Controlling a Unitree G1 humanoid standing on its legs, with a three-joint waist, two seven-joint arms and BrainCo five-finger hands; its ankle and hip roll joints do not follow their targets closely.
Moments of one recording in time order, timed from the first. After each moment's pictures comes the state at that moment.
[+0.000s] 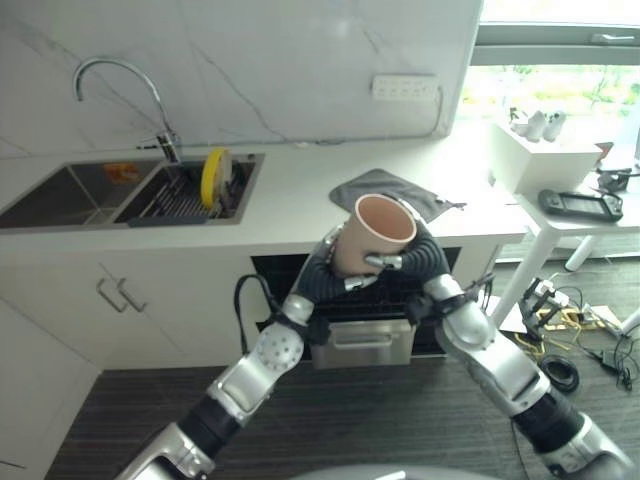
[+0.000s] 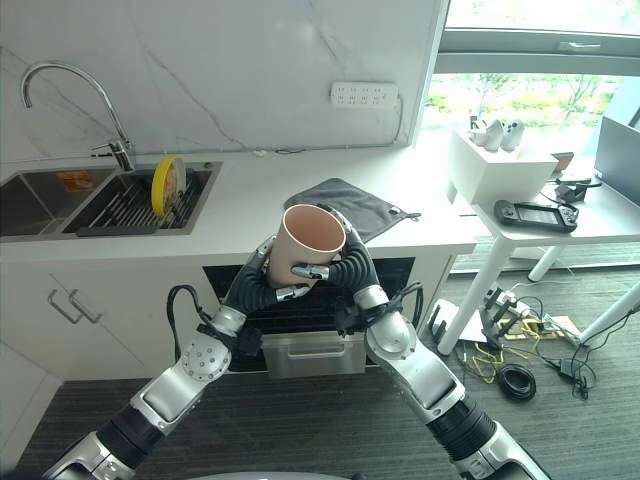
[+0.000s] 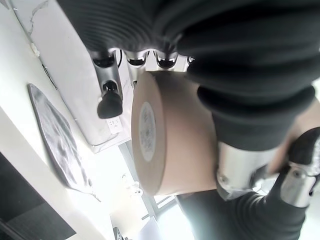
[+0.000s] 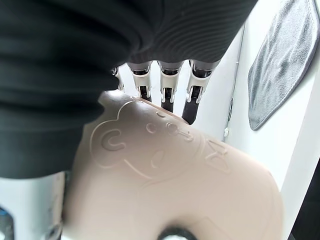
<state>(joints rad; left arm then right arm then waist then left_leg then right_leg) -0.20 0.43 -0.58 -0.02 -0.02 -0.24 0.31 -0.26 -0.44 0.52 -0.23 0.33 0.01 -0.30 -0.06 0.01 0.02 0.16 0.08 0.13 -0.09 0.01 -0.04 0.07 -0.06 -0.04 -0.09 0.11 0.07</state>
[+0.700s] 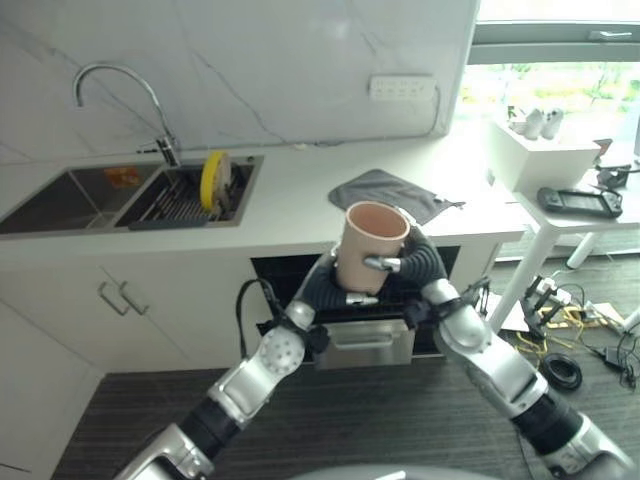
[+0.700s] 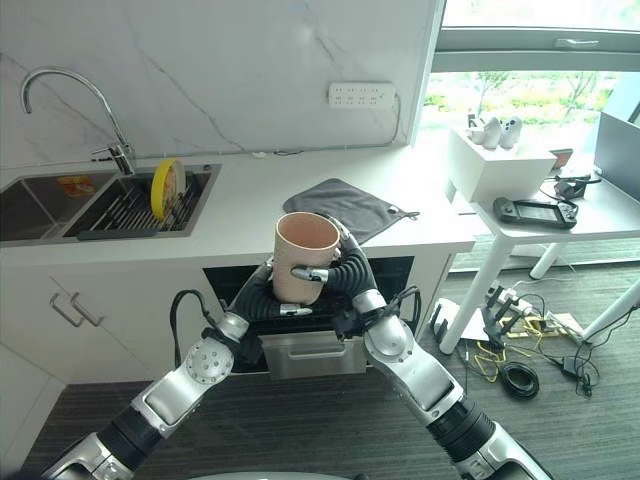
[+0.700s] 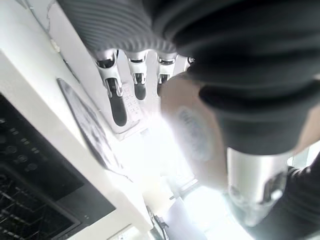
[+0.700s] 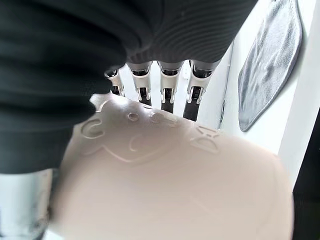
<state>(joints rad) -0.18 0.44 -0.61 0.03 0.02 -0.15 0.27 -0.26 -0.44 0.54 -0.20 0.37 0.00 -0.34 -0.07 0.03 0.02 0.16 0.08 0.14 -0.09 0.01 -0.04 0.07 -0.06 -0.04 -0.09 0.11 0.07</state>
